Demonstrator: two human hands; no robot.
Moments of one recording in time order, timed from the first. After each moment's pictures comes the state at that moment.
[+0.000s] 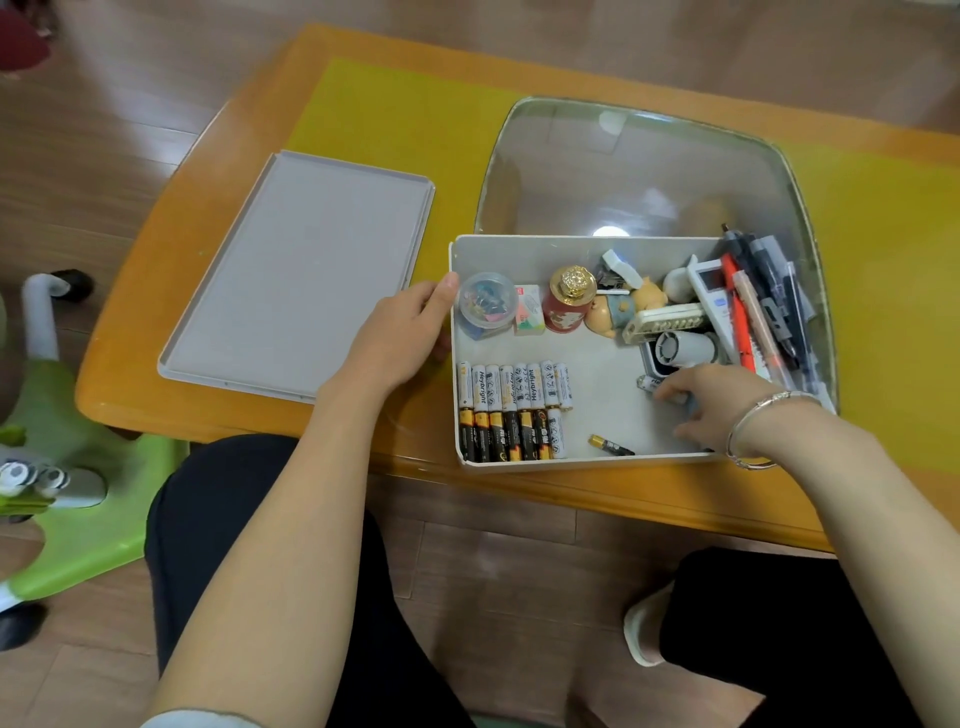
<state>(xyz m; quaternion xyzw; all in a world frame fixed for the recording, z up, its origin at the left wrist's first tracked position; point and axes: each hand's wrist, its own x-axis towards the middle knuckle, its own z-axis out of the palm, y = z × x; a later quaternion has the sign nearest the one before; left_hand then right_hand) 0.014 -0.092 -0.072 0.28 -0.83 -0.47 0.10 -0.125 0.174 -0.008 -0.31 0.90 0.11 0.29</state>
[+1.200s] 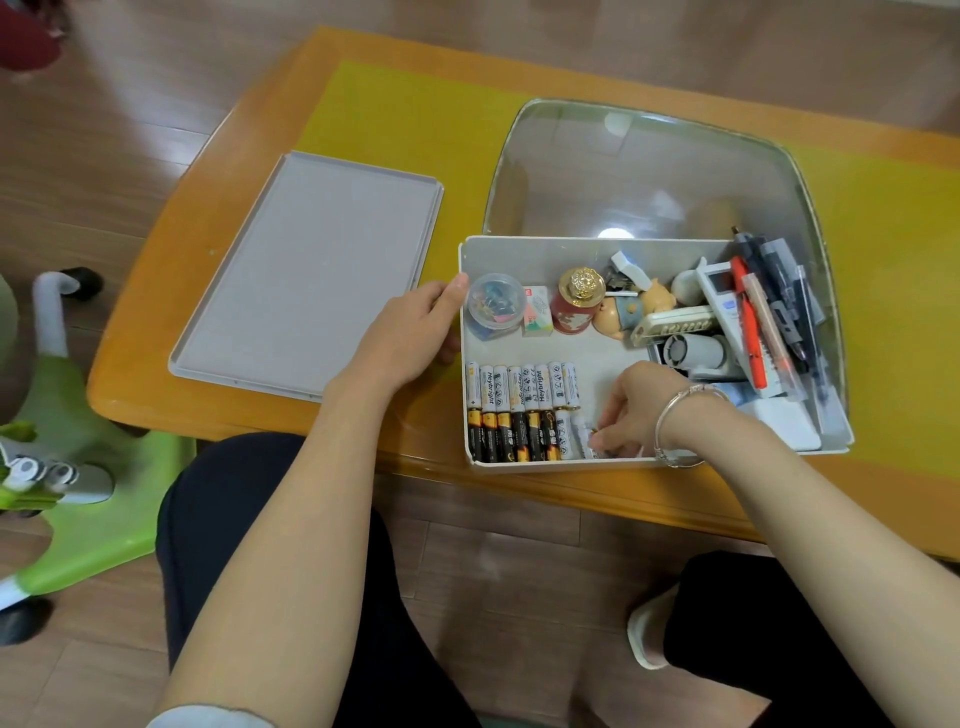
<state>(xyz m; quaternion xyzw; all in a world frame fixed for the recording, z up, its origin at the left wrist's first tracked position) 0.015 -0.093 -0.070 0.29 -0.84 -0.46 0.08 -0.100 0.124 -0.030 -0.27 0.89 0.00 0.38</state>
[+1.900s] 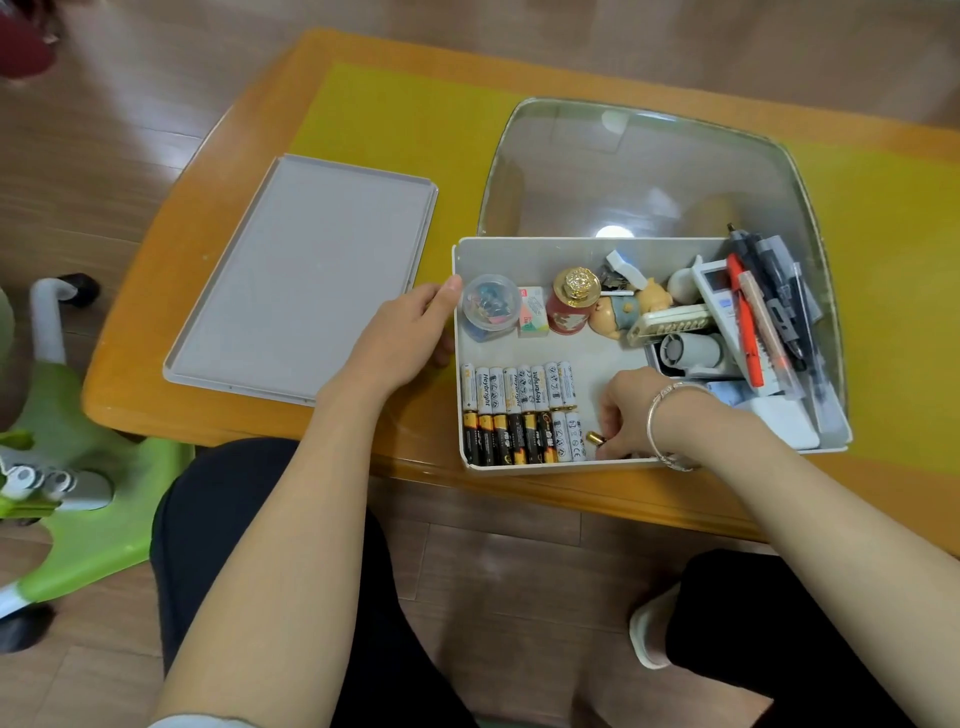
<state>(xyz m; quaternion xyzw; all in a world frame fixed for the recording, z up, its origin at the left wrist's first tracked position) 0.016 -0.094 -0.069 0.28 -0.83 -0.48 0.08 -0.099 0.122 -0.027 -0.36 0.86 0.13 0.34</state>
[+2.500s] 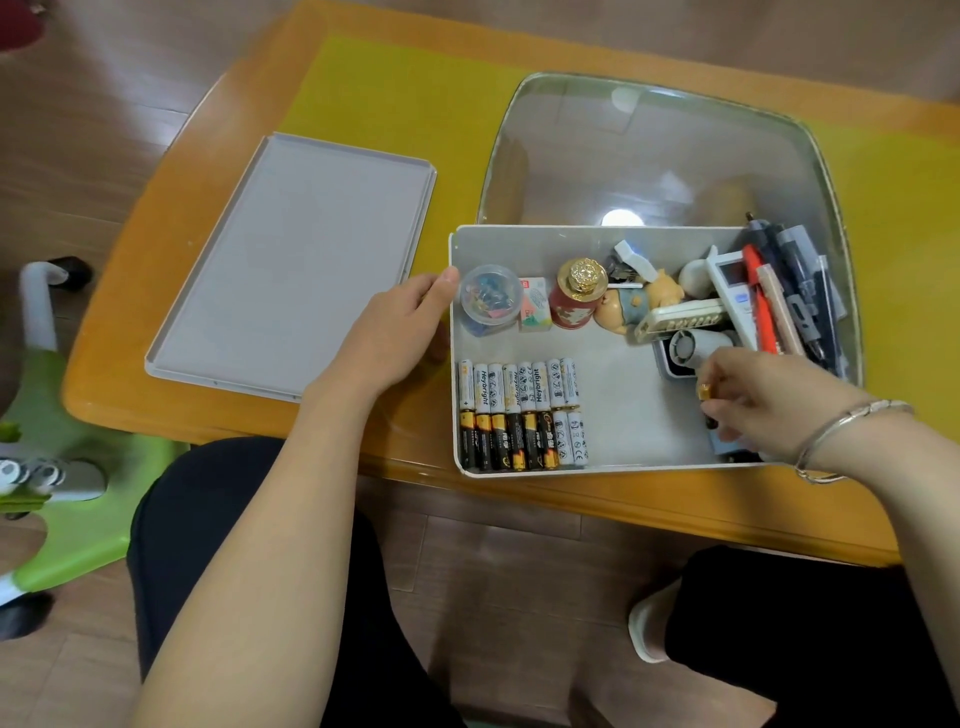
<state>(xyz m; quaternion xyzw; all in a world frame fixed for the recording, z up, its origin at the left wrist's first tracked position) 0.016 -0.093 -0.066 0.28 -0.84 -0.46 0.08 -0.127 0.188 0.010 -0.31 0.91 -0.03 0.28</state>
